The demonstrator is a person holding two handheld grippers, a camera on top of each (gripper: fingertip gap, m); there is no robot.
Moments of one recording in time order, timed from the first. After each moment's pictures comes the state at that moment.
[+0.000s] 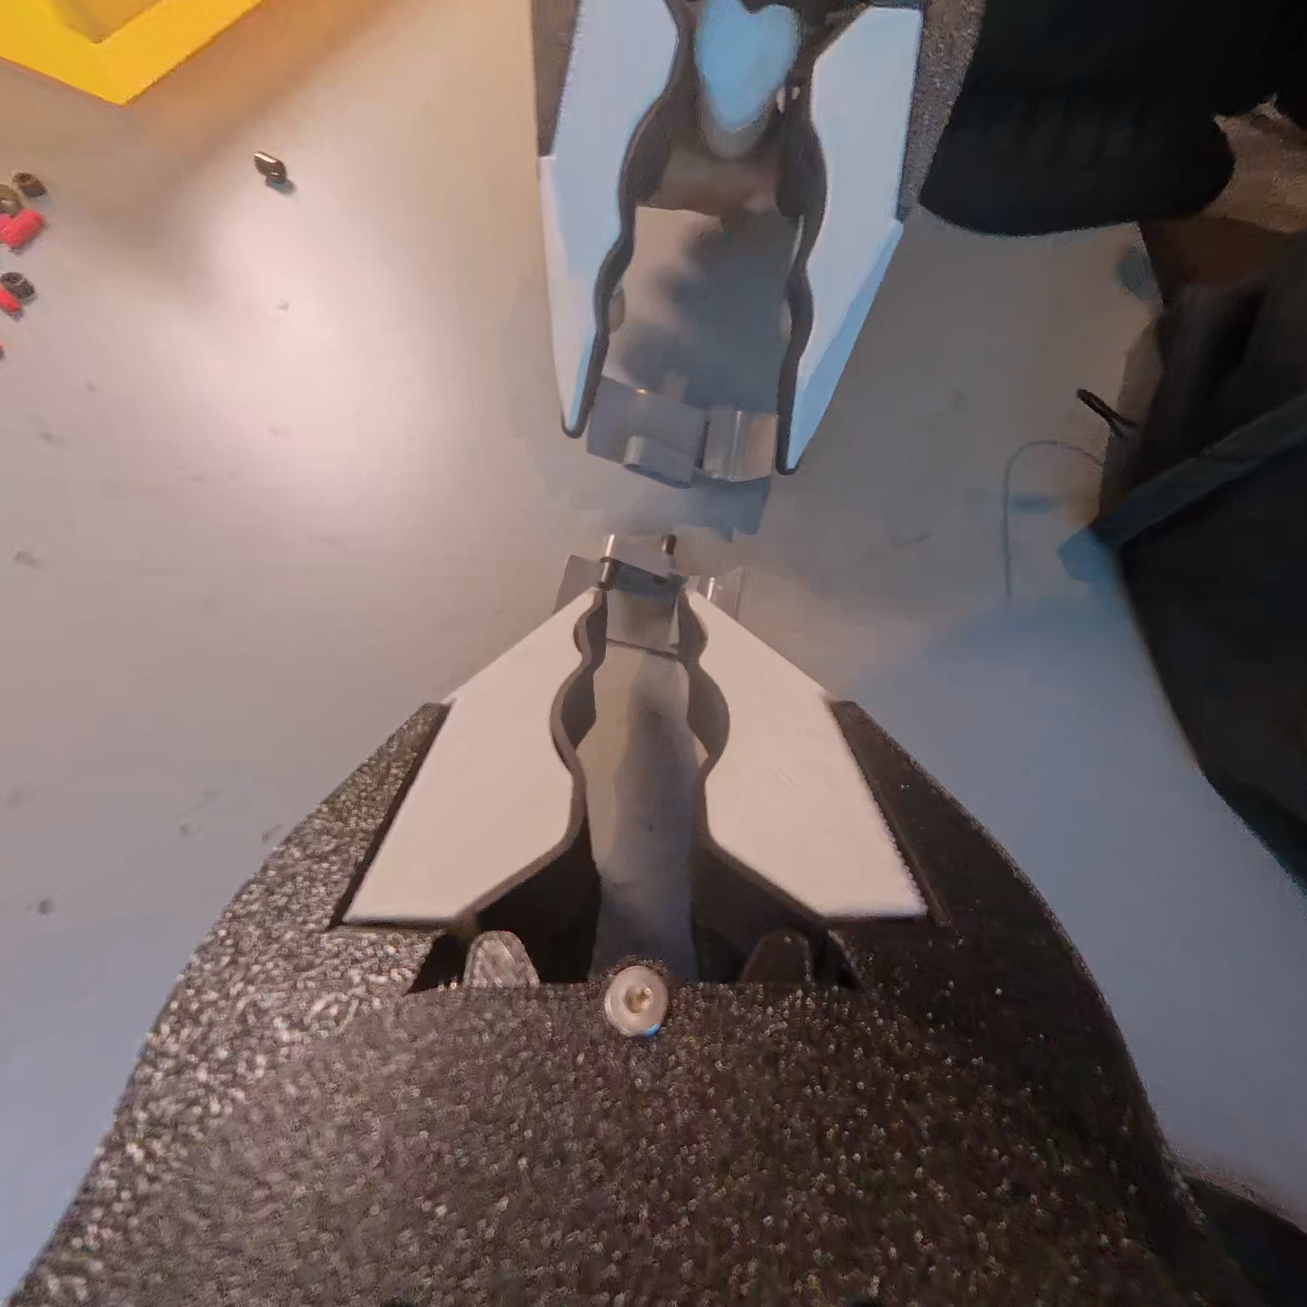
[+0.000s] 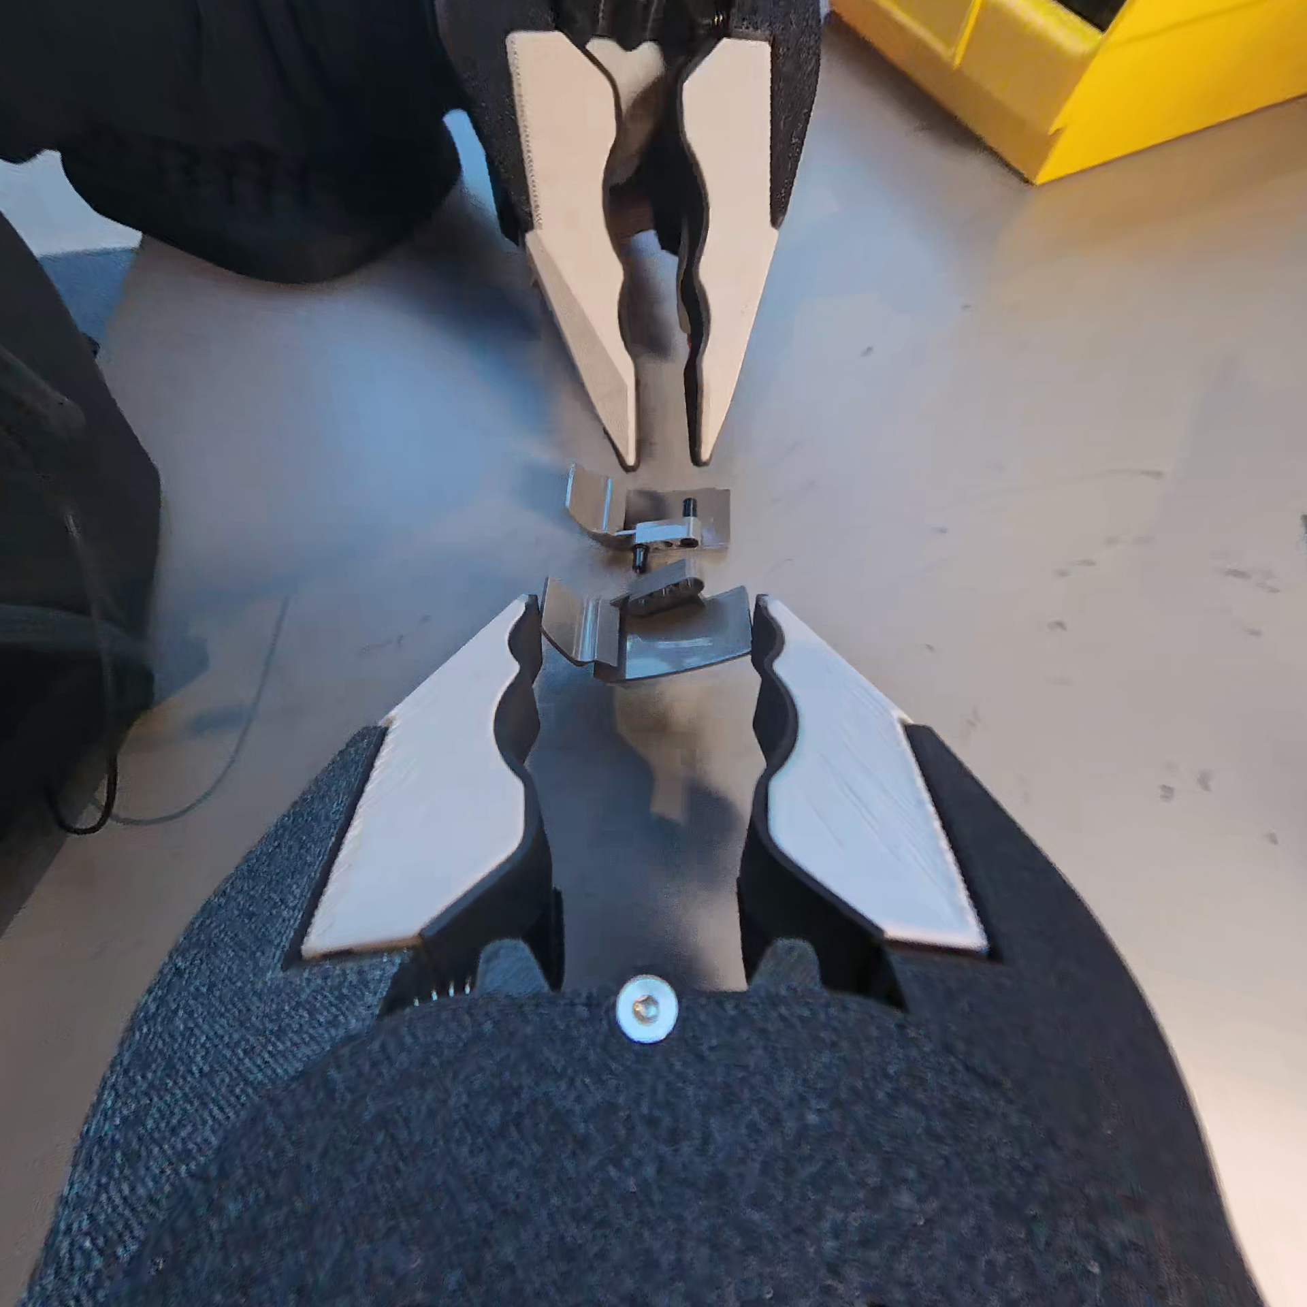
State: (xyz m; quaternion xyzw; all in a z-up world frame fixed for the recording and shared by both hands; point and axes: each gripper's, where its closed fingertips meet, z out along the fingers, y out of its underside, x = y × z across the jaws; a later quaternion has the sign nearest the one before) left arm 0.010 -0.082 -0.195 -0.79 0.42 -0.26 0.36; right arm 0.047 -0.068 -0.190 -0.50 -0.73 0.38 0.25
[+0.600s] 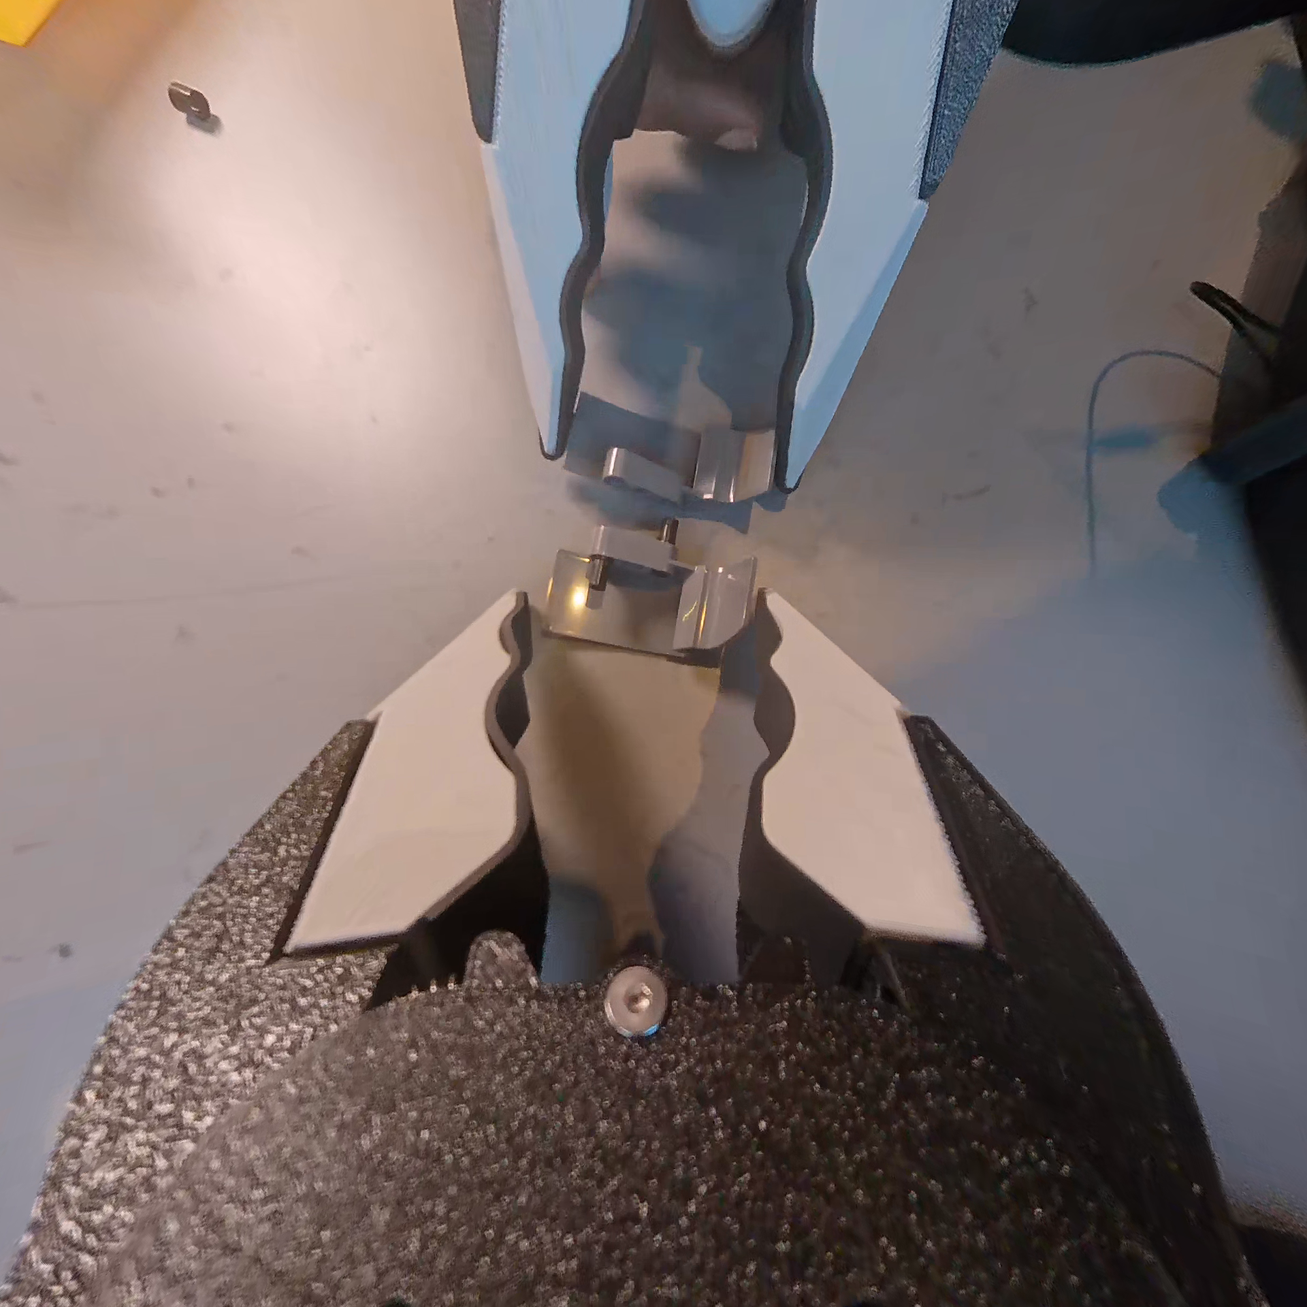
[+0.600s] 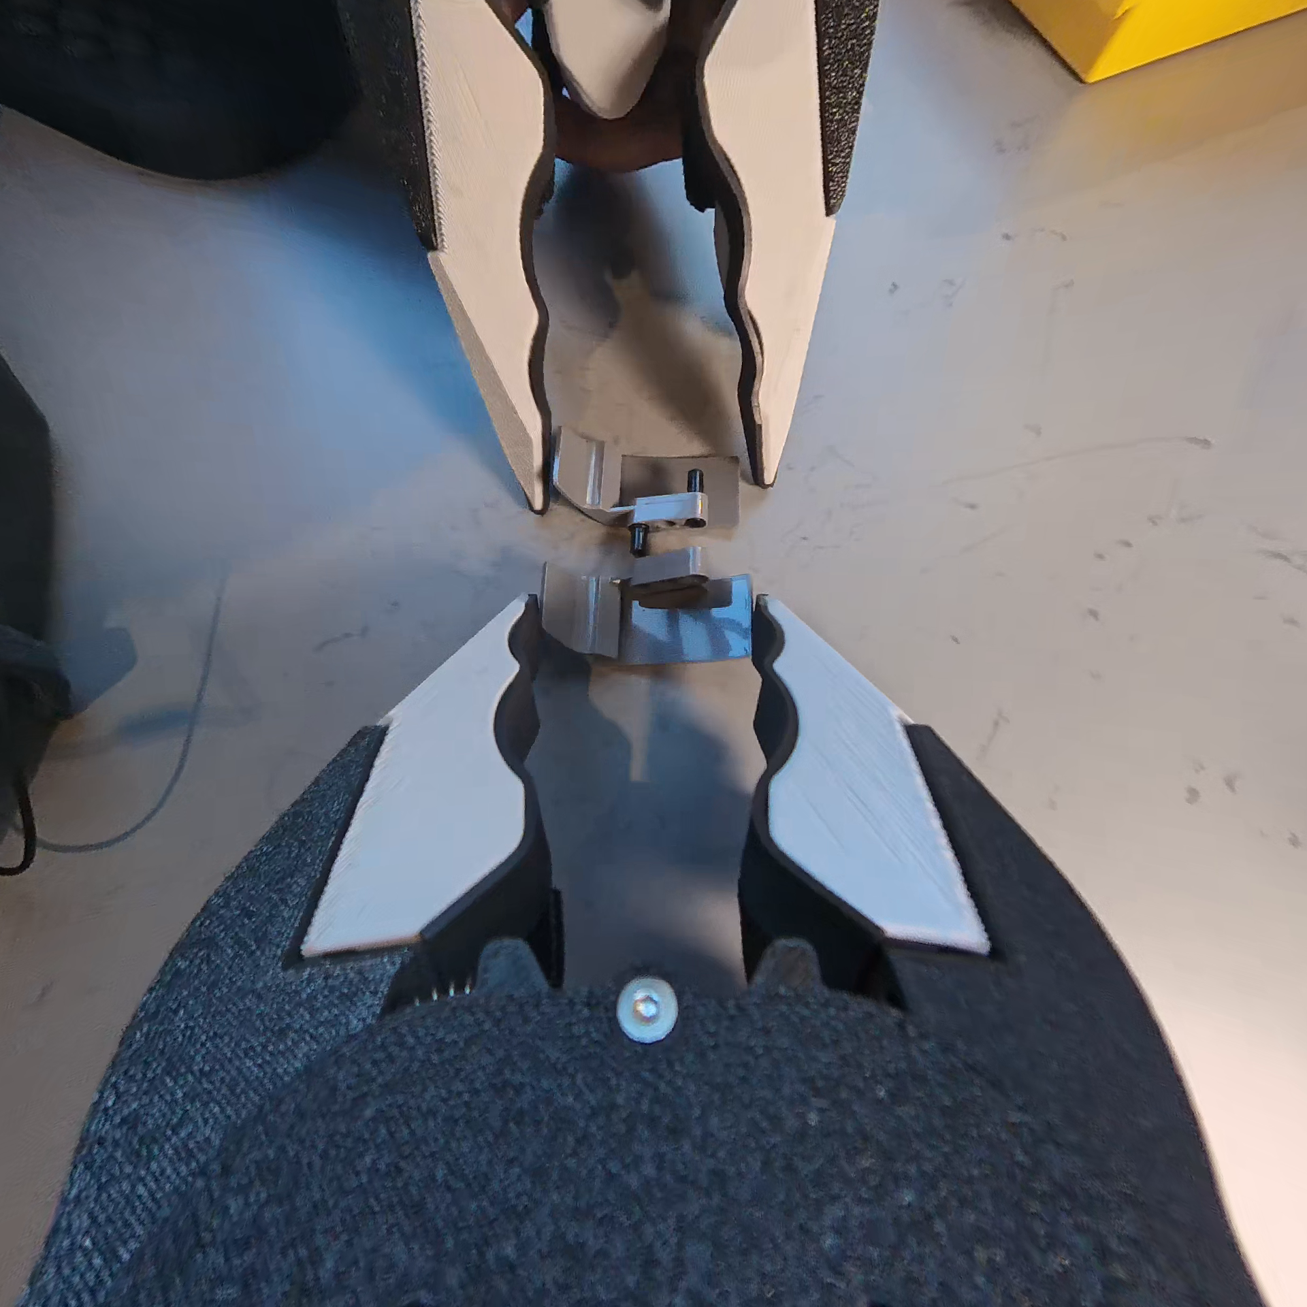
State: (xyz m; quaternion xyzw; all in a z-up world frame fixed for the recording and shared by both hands) left arm 0.018 -0.081 -0.216 -0.79 0.48 -0.20 0.33; right arm 0.041 -0.070 -0.209 -0.52 -0.75 0.33 0.24
